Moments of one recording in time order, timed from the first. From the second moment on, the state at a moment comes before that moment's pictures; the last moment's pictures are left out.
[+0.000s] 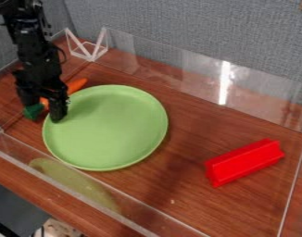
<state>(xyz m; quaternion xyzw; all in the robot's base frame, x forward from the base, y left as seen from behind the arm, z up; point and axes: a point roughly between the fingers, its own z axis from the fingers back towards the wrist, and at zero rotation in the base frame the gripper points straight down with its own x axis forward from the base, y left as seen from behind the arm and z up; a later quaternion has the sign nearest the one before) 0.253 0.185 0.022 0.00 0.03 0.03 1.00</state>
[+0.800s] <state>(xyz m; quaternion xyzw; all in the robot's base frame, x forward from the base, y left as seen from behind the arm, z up) 0.254 0.188 0.023 -0.02 0.05 0.10 0.99</state>
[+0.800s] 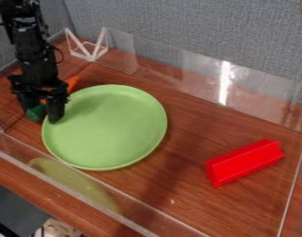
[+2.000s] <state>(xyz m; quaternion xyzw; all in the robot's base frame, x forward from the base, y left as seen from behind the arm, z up) 0.260 0.144 0.123 -0.03 -0.01 0.04 1.00</state>
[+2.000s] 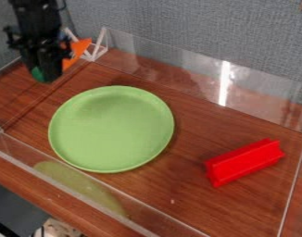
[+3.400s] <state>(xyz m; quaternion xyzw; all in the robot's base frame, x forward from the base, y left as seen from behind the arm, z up) 0.286 0.134 0.097 -0.13 0.02 -0.02 0.99</state>
